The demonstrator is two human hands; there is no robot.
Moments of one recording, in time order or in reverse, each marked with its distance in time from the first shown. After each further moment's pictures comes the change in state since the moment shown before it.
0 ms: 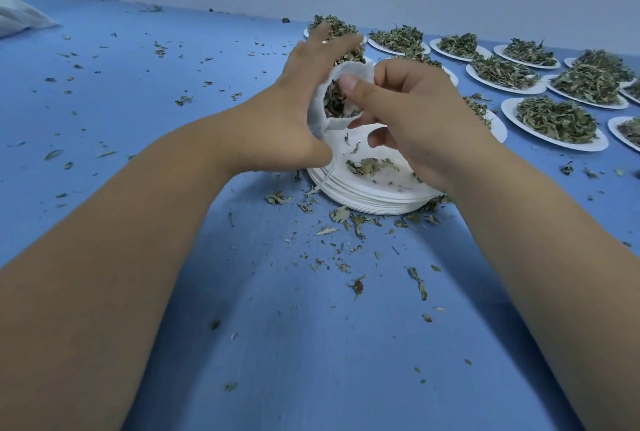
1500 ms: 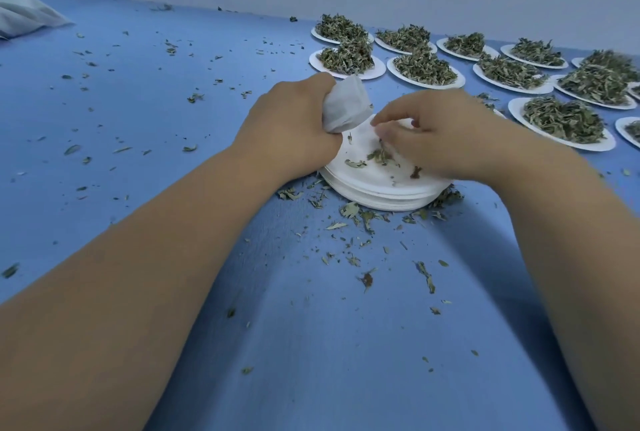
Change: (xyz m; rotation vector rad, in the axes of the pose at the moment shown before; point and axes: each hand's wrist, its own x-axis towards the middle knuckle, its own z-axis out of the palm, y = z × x) left_hand 0.015 -0.028 0.029 0.342 0.321 -0.160; right_hand -0.005 -0.005 -0.034 -0.999 -0.240 0.001
